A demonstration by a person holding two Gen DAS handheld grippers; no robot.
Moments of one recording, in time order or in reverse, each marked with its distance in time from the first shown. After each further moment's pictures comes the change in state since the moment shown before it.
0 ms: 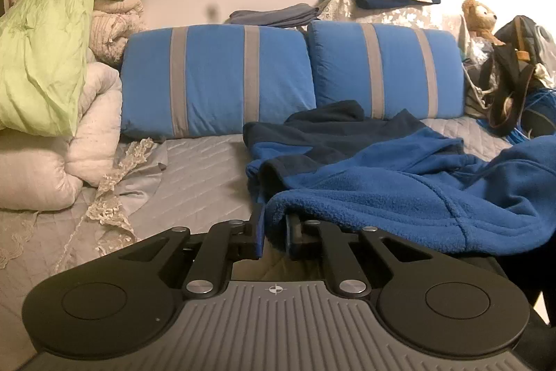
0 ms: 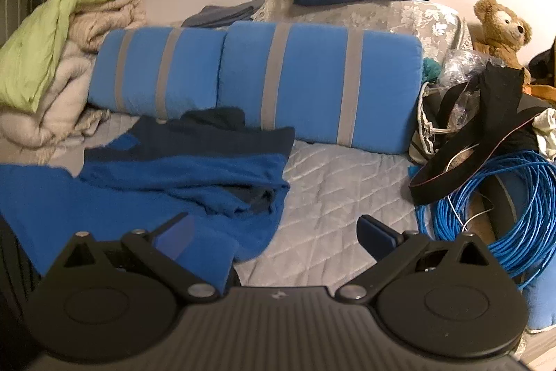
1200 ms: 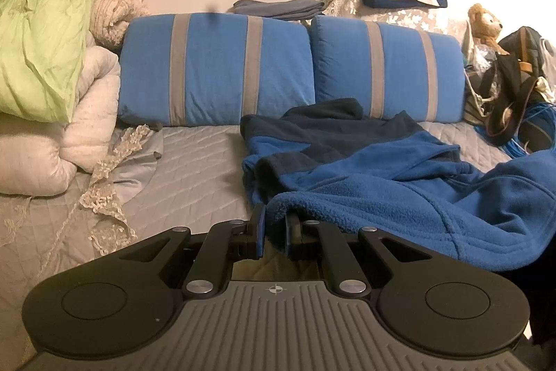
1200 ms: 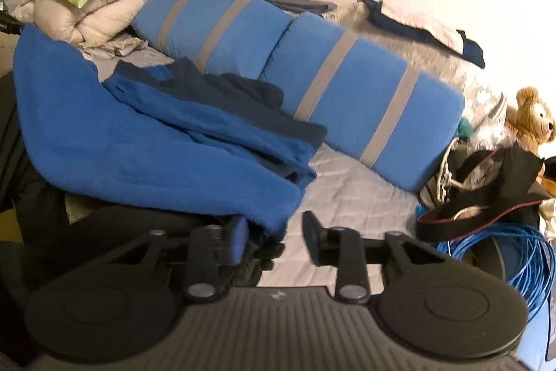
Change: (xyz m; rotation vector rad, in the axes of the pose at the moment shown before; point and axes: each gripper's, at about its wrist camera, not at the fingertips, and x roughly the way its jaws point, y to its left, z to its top) left arm 0.004 0.006 0.010 -0.048 0.041 -0.022; right arm 0.011 0.082 -0.065 -0.378 -0.035 -0.050
